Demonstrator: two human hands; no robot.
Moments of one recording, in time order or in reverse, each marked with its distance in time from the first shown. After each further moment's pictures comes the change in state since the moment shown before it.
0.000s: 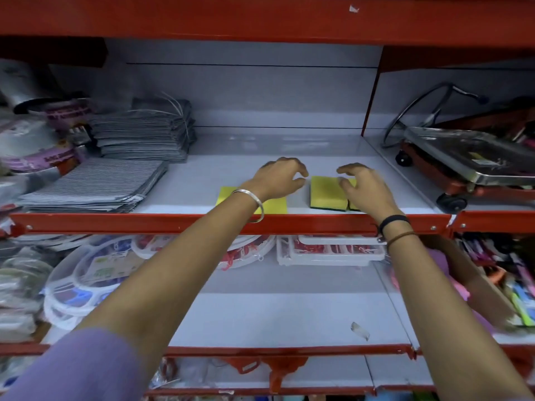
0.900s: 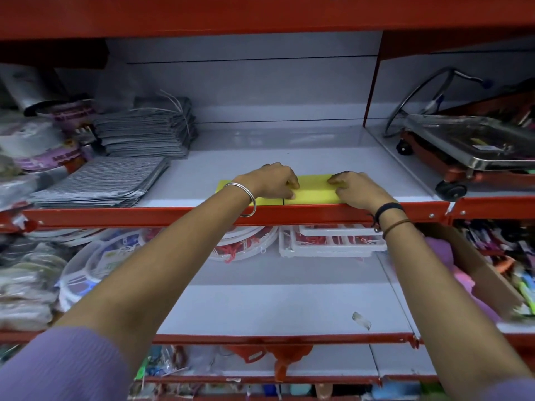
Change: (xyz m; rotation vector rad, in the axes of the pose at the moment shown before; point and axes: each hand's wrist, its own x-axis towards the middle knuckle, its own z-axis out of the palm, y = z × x) left_hand -0.007 0.000 0.009 0.116 -0.220 0.029; right_hand -0.005 0.008 0.003 -0.070 -0.366 0.067
